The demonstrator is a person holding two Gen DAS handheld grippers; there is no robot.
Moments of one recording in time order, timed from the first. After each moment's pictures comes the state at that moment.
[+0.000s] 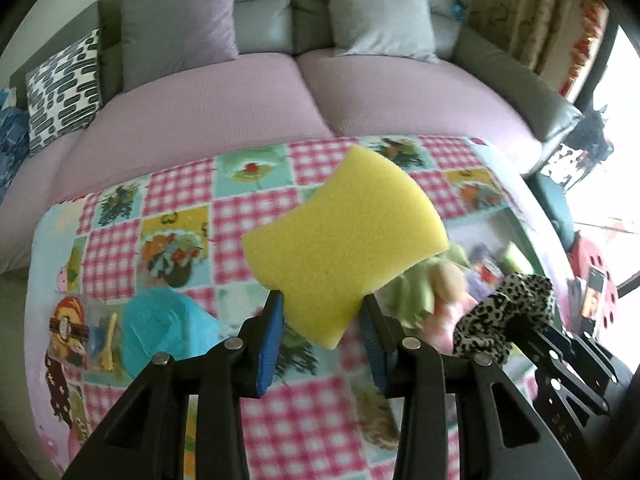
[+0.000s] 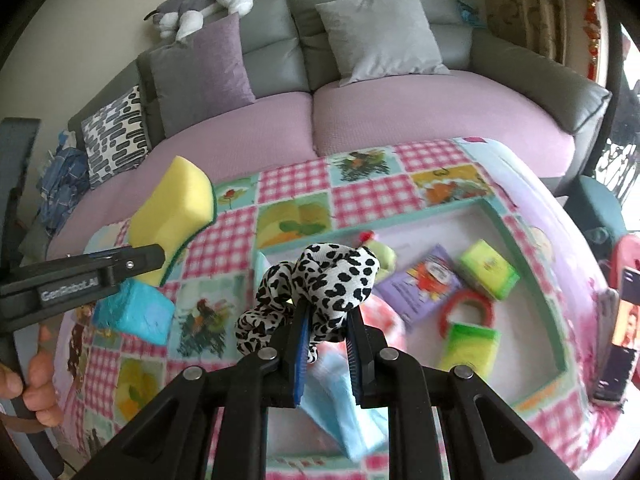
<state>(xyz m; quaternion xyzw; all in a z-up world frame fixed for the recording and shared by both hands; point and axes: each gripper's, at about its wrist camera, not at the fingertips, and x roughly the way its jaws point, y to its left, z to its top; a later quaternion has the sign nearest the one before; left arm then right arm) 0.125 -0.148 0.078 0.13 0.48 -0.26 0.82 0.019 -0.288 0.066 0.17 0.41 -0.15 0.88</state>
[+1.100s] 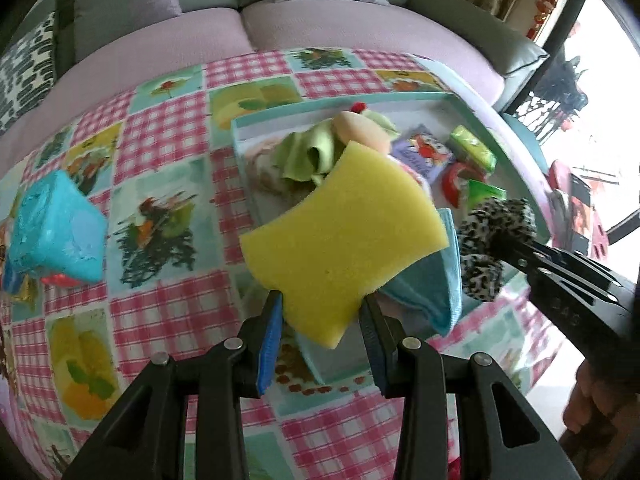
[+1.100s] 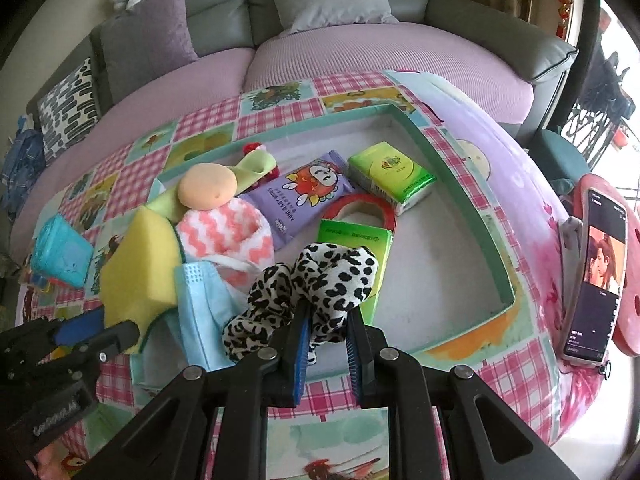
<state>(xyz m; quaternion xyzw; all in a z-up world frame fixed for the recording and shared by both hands) 0.034 -0.181 -0.011 0.15 0.53 -0.31 0.77 -0.056 -0.346 0.004 0.17 0.48 -0.21 0.83</state>
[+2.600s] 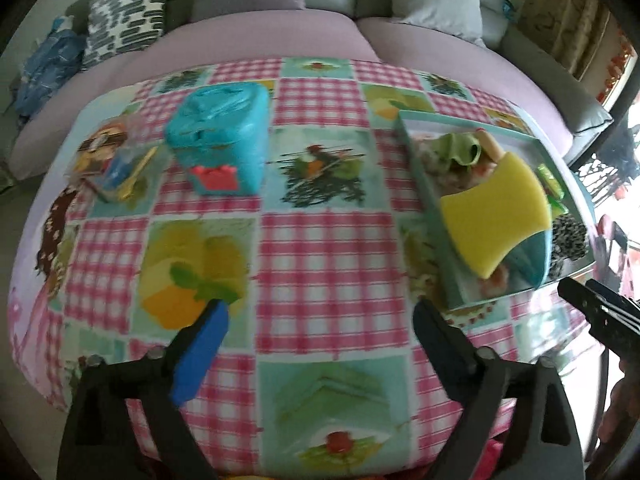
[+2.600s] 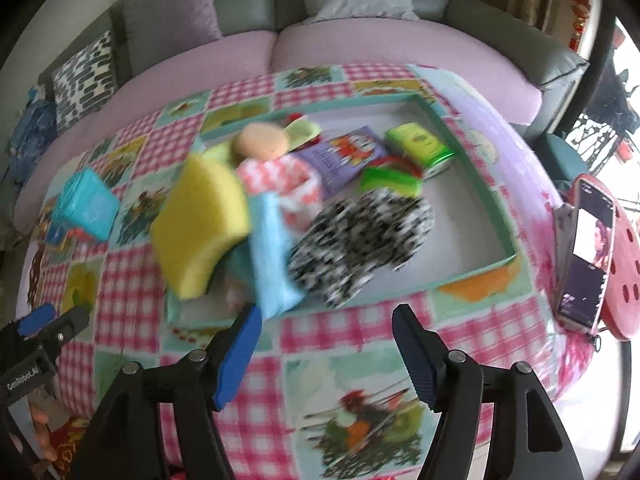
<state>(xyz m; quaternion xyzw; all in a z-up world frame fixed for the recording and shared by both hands) 0.021 -0.046 -0.001 0.09 0.52 -0.17 0.83 -0.078 -0.299 0.018 0.15 0.51 -0.20 0.83</state>
